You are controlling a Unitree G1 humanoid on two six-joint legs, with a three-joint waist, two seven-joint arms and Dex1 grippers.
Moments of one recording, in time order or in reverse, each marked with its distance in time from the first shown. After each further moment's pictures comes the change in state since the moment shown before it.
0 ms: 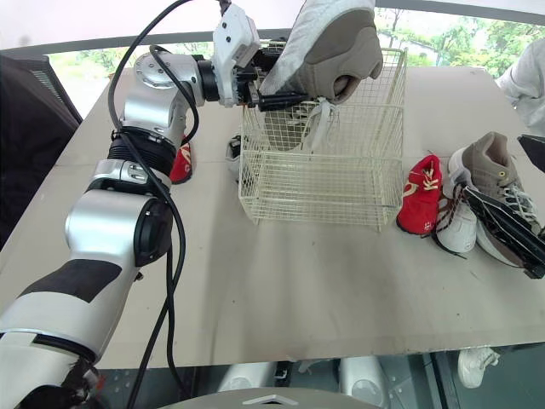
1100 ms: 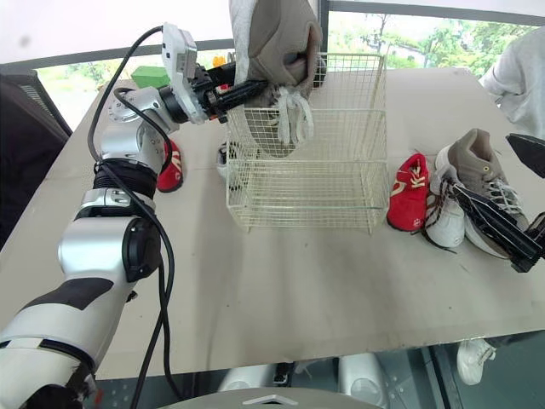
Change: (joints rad) left arm 0.180 0.069 0.135 -0.054 -0.217 0.060 -0.056; right arm -0.045 -0.001 0.079 0.011 -0.047 -0.008 -0.016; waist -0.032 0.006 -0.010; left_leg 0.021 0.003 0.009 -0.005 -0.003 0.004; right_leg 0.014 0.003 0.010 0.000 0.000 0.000
